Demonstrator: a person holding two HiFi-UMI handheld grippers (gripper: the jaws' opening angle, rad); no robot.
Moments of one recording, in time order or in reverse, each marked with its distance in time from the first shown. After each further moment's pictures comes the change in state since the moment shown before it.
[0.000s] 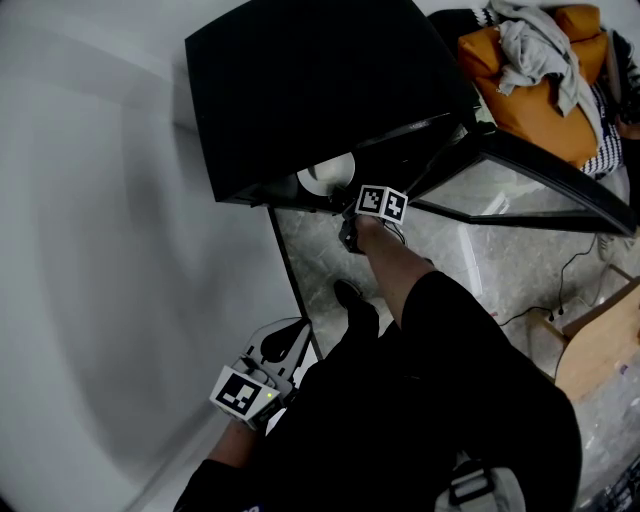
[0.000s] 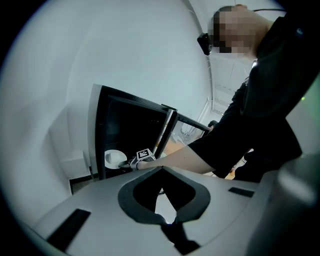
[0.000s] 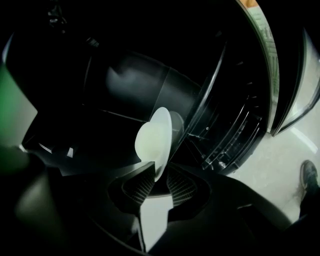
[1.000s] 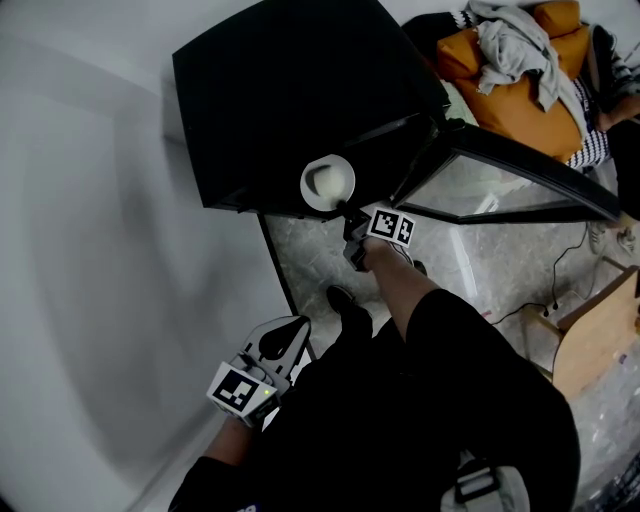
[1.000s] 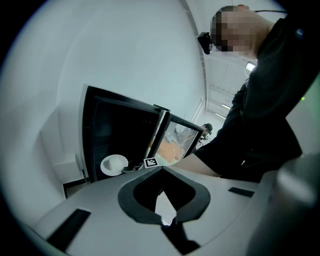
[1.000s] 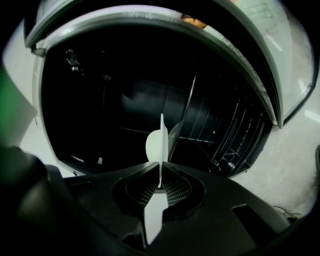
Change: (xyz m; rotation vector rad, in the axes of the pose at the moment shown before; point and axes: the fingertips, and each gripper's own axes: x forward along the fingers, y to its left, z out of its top) left arm 0.010 -0.020 0.011 0.029 0.000 -0.064; right arm -0.062 -0.002 0.001 0.085 -0.114 0.182
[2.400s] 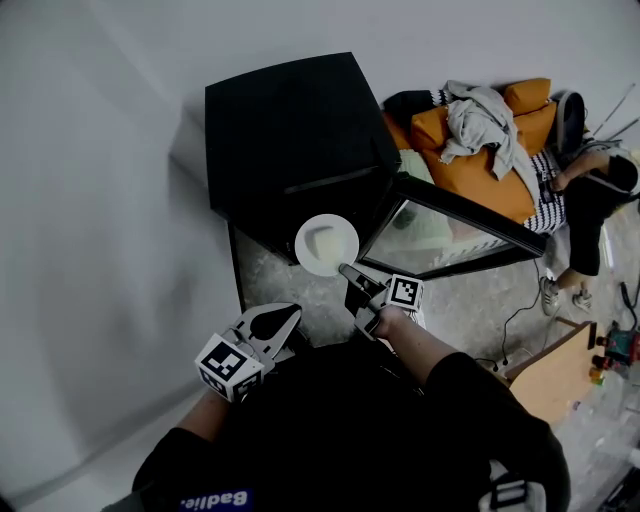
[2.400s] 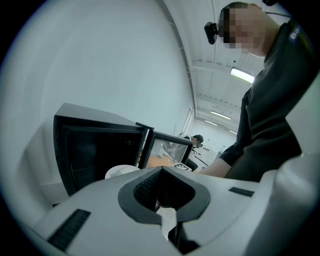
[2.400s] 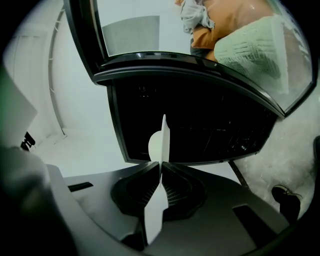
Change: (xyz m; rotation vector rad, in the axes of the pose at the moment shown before) left arm 0.019 -0.052 0.062 0.127 -0.141 -0.082; right arm -0.176 0.130 0.002 0.030 0.128 0.177
